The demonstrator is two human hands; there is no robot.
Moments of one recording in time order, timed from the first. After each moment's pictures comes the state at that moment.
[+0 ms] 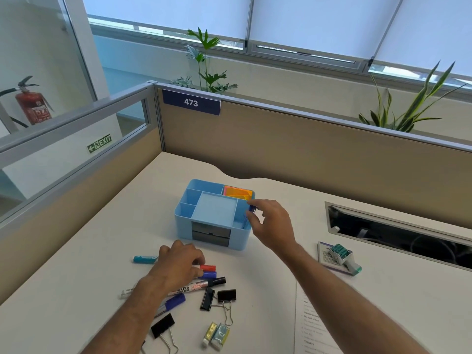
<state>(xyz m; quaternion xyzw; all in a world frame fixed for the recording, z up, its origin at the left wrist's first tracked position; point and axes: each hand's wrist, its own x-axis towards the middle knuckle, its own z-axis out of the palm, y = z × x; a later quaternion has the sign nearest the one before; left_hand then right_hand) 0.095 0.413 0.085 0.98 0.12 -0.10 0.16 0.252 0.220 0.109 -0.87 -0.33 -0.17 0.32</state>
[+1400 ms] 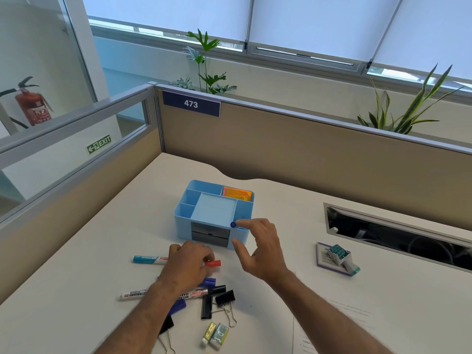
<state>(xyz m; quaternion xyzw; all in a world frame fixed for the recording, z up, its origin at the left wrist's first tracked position) 0.101 0.390 0.077 0.98 0.11 0.01 0.18 0.190 0.217 0.093 -0.82 -0.39 -0.16 0.40</state>
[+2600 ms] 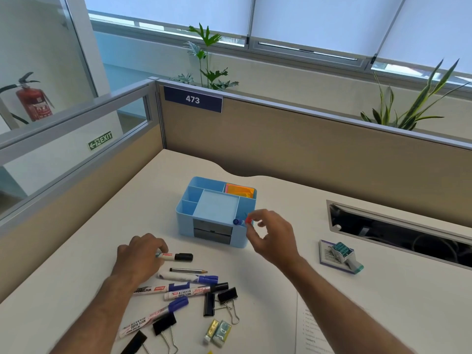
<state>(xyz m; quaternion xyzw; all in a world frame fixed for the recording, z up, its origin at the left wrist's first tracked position) 0.069 0.477 0.078 0.96 0.27 -0.04 0.11 0.217 0.207 0.103 -0.83 -0.39 -0.18 0.36</state>
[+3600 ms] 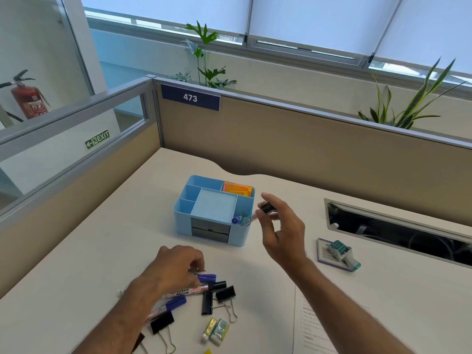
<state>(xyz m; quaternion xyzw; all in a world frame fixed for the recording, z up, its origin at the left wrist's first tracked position) 0.077 0.412 0.103 0.96 0.10 -0.12 0.23 0.202 0.199 0.137 -0.76 -0.37 -0.24 0.48</state>
